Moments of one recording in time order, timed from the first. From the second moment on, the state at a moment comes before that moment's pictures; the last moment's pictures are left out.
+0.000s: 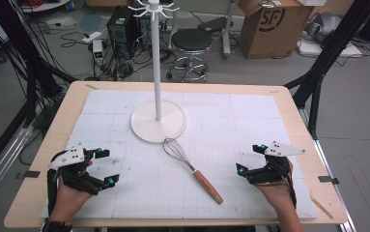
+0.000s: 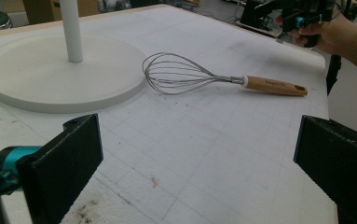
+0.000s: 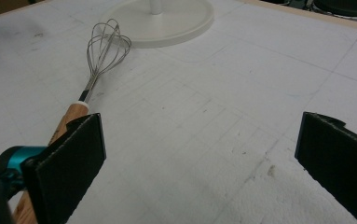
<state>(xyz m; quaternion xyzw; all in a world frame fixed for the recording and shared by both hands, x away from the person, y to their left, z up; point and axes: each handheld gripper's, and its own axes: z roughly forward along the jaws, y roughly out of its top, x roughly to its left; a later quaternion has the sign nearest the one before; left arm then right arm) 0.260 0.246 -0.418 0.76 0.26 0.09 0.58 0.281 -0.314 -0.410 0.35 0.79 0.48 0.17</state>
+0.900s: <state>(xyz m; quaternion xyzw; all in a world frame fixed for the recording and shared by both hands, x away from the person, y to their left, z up) 0.260 0.241 -0.419 0.77 0.26 0.09 0.58 0.275 -0.269 -0.403 0.32 0.81 0.46 0.16</state>
